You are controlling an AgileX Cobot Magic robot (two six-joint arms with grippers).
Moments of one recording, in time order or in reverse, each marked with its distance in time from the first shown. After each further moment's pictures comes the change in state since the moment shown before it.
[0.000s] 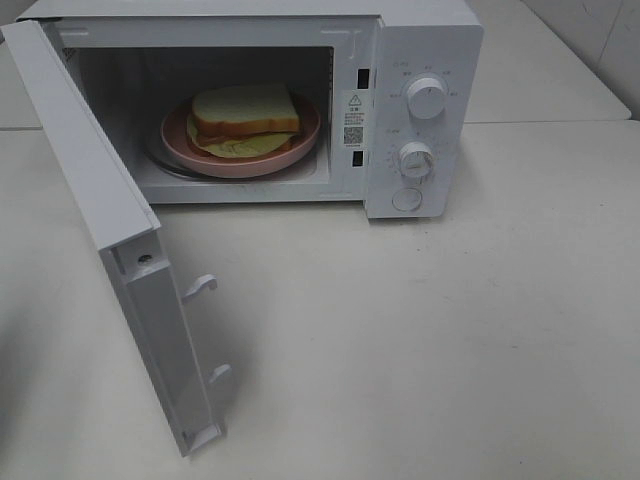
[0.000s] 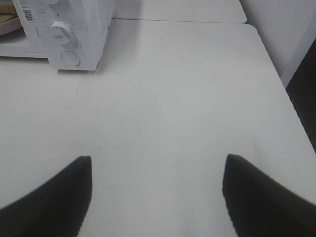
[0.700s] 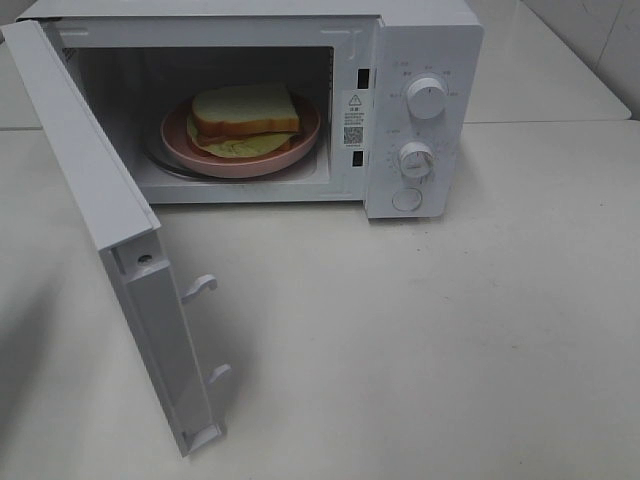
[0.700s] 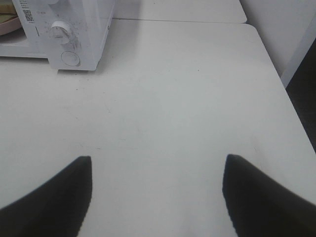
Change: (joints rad) left arm 0.000 0.432 0.041 0.240 -0.599 -0.139; right arm 0.000 0.000 0.000 0.000 0.000 0.000
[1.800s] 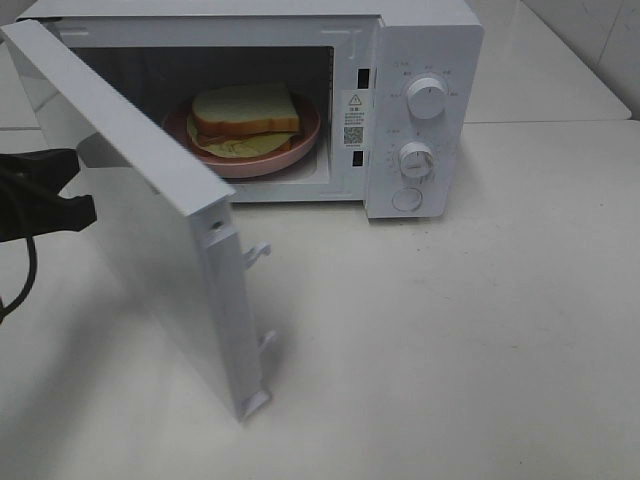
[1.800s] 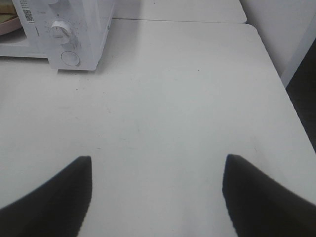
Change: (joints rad) left arm -0.327 0.323 -0.107 -0.067 -0.205 -0.031; right arm 0.000 0.000 0.000 0.000 0.000 0.000
